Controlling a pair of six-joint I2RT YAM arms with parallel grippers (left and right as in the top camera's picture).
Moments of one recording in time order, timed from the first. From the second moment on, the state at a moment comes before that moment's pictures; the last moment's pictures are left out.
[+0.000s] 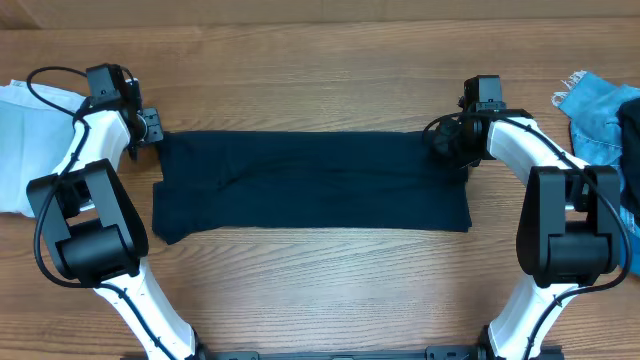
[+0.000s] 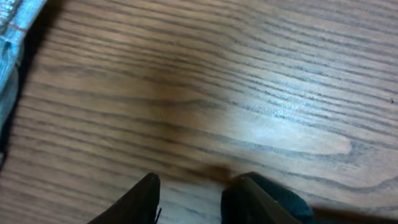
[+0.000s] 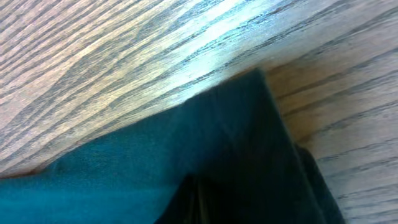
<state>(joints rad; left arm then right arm) 0.29 2.15 1.53 -0.52 -0.07 0.03 0.00 2.03 1.30 -0.54 -0.14 0.44</state>
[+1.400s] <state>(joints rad) 0.25 1.17 1.10 -1.09 0.44 -0.06 -0.01 1.65 1.31 -0.99 -0.12 0.39</state>
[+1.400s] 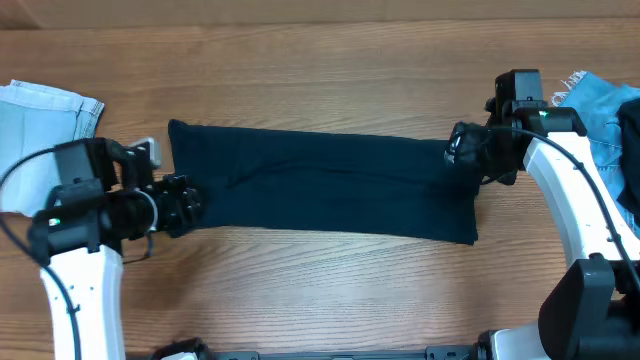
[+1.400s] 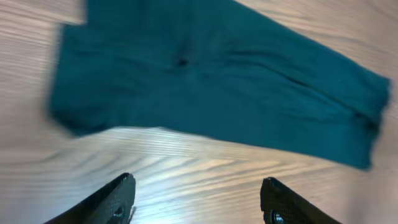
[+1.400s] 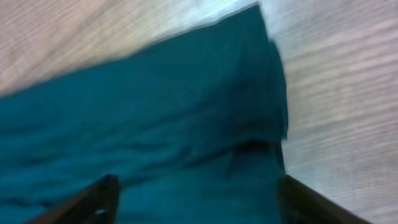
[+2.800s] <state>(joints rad) -0.25 1.17 1.11 -0.79 0.34 0.00 -0.09 1.59 0.75 -0.59 -0.22 0.61</state>
